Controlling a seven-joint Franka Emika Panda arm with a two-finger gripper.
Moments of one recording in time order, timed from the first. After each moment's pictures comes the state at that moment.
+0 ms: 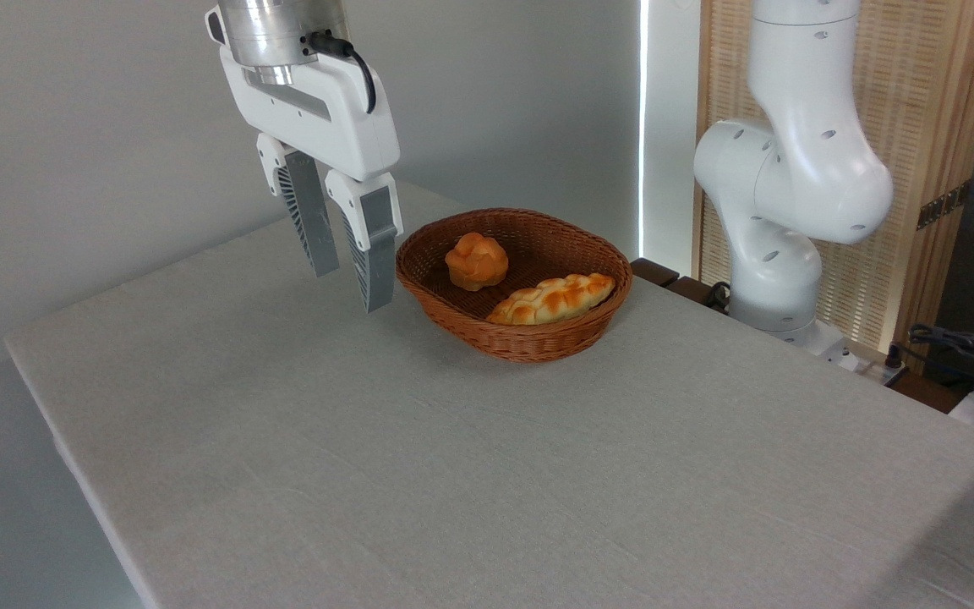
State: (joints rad) arm -0.11 0.00 -0.02 -1.60 -0.03 1.62 0.65
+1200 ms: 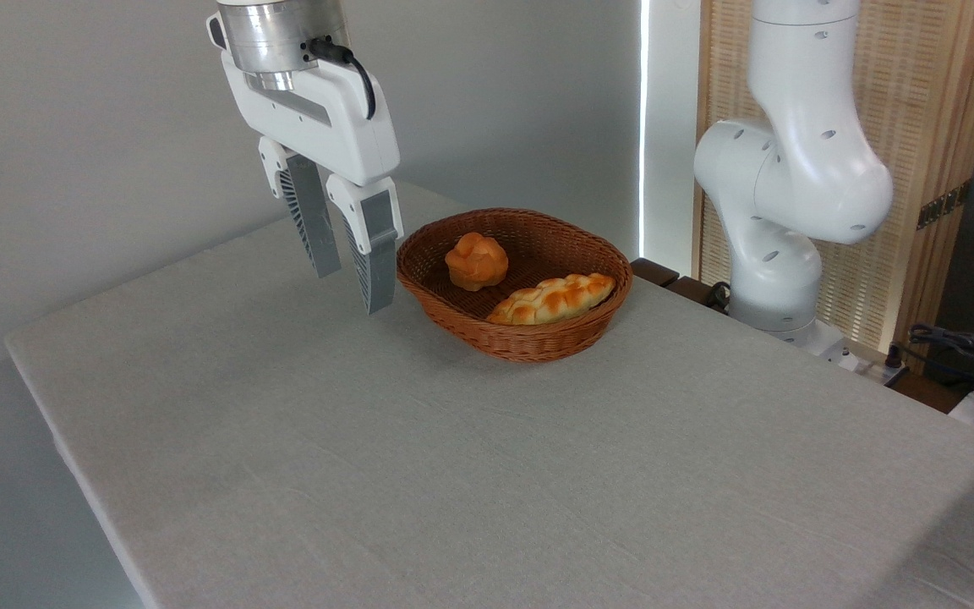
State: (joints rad) arm -0.11 0.00 -0.03 -1.61 -0.04 1.62 0.65
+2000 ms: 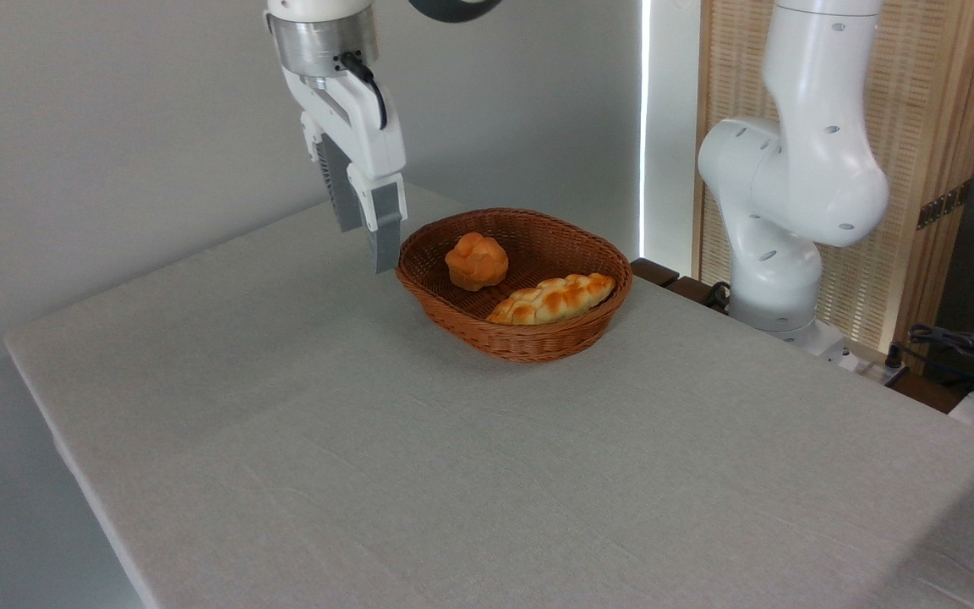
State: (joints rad) arm -0.23 -0.18 -0.06 -1.92 -0.19 1.76 0.69
